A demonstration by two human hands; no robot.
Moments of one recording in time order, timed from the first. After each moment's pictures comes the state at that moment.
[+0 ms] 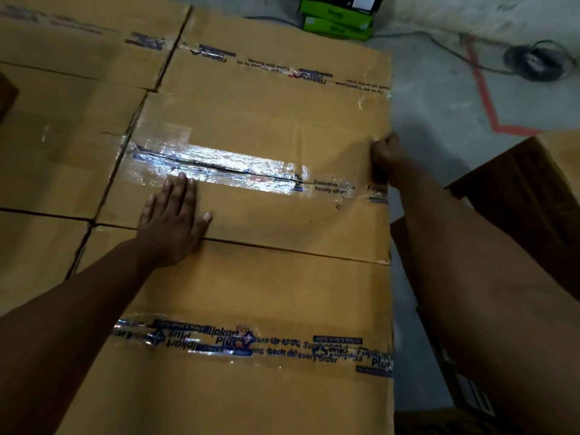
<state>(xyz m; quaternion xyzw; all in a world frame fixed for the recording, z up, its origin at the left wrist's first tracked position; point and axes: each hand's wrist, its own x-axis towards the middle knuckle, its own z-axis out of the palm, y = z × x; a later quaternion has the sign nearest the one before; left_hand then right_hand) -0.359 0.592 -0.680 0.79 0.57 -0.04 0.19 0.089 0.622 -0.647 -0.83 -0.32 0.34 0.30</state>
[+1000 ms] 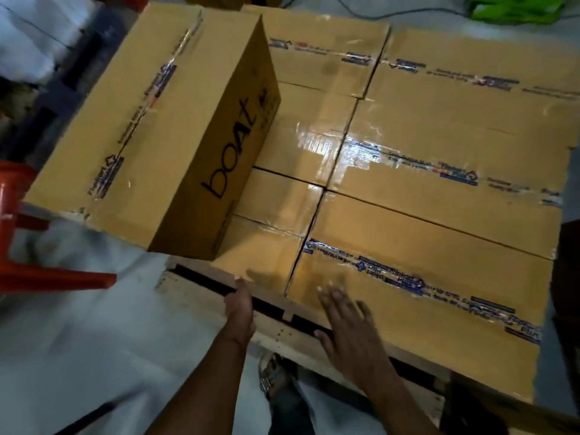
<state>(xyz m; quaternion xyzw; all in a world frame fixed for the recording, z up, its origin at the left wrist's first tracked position) -0.631 0.376 -0.613 -0.03 0.85 0.24 0.46 -0.389 0.292 -0.570 -0.59 -0.74 0.33 -0.04</state>
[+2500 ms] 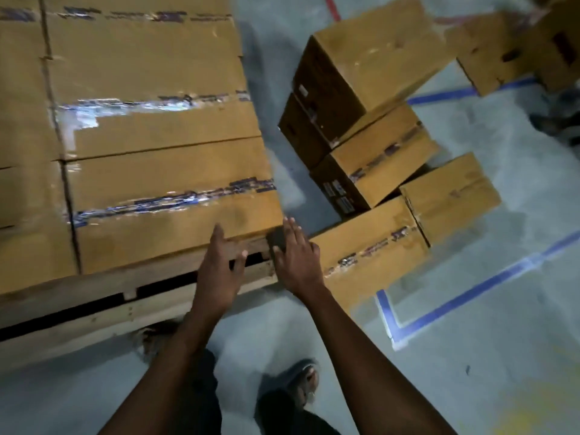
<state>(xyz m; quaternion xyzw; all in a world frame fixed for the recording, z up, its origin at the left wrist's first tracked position) -0.357 0.175 -0.452 0.70 0.49 0.05 0.51 -0.193 0.074 -0.463 -0.88 -0.39 0.26 0.06</state>
